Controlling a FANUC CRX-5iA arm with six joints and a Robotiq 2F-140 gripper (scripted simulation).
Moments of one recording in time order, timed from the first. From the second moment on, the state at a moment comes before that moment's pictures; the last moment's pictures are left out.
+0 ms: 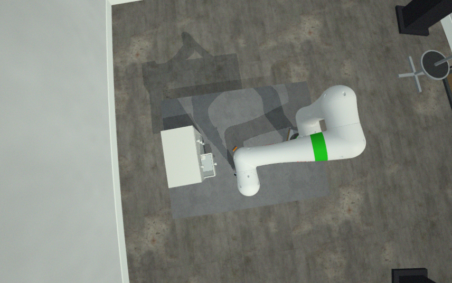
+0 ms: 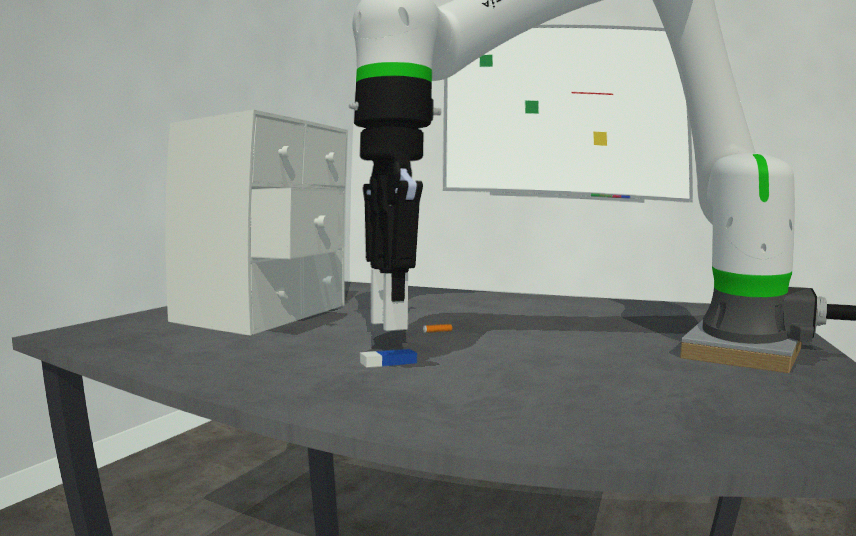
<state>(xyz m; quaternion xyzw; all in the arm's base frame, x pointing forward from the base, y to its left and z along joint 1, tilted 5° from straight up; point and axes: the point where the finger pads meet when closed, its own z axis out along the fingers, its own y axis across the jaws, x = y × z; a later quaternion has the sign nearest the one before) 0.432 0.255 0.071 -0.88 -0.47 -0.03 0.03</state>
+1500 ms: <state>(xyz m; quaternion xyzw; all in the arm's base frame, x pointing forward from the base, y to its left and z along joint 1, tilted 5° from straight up) 0.433 0.258 0.044 -0.88 -0.47 -0.03 0.03</state>
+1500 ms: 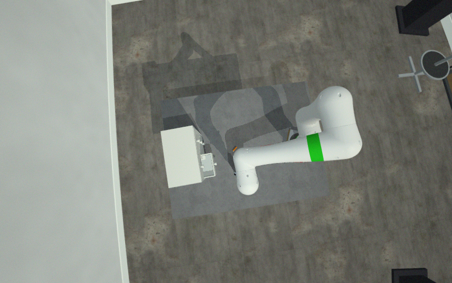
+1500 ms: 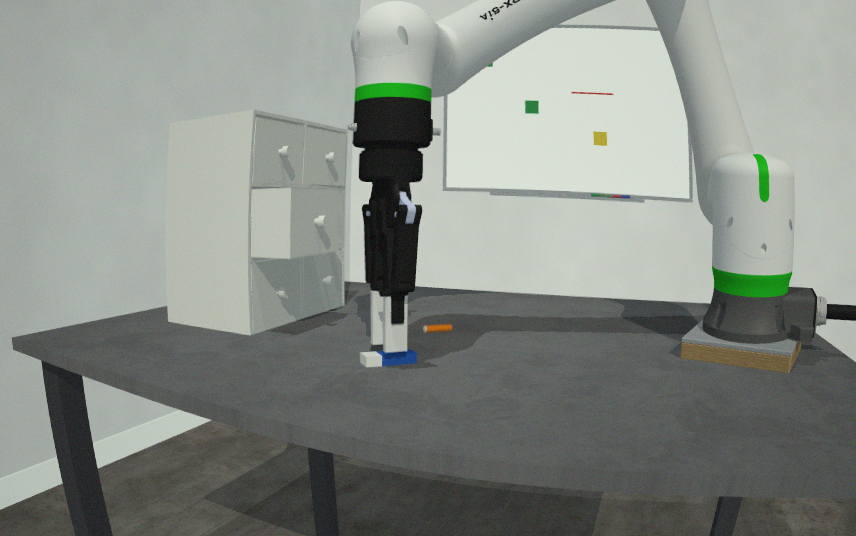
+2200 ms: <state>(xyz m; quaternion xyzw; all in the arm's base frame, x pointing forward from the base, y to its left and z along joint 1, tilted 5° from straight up) 0.433 0.259 0.026 -0.88 -0.47 -0.03 0.03</state>
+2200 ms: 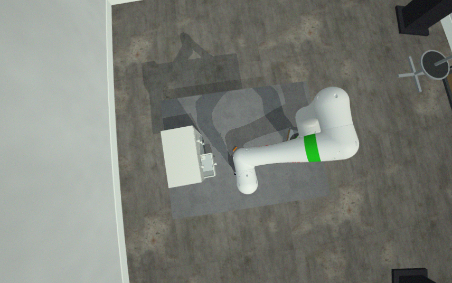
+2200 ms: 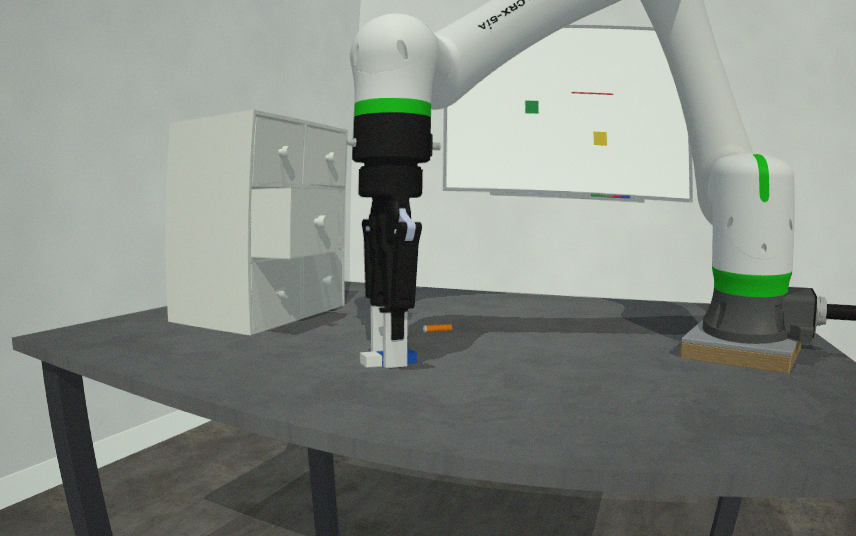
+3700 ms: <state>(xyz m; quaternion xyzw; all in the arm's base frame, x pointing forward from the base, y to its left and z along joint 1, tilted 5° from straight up) 0.433 0.256 0.065 -0.88 -0.47 -0.03 0.03</state>
